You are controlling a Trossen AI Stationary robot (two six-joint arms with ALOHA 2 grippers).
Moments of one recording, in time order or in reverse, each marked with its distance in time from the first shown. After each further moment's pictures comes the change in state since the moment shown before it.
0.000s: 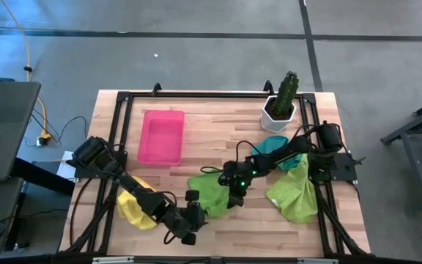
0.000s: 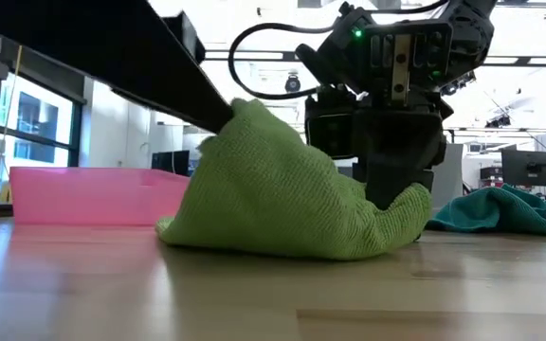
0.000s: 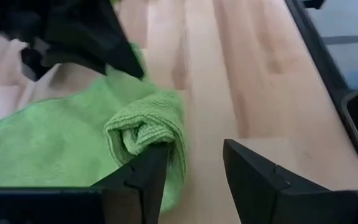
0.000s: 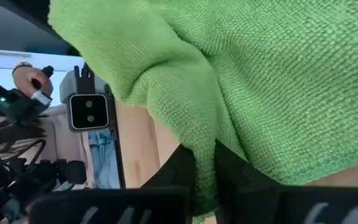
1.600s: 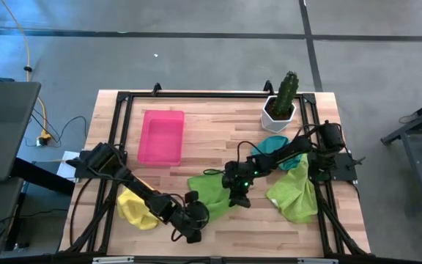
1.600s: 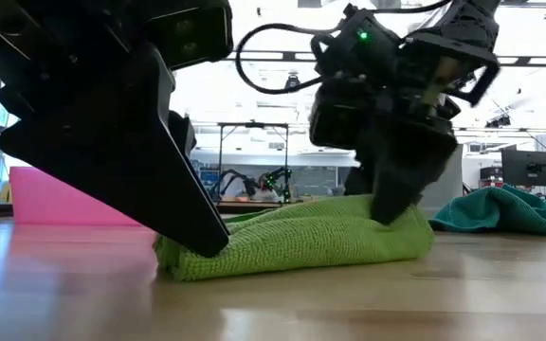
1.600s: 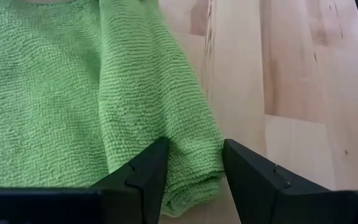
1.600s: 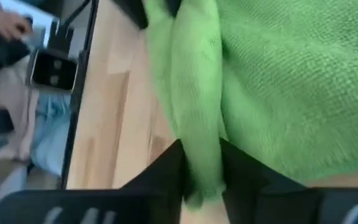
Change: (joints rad) left arm 0.021 0.126 0.000 0.000 0.098 -0.268; right arm 0.001 -0.039 -0.007 -0.021 0.060 -0.371
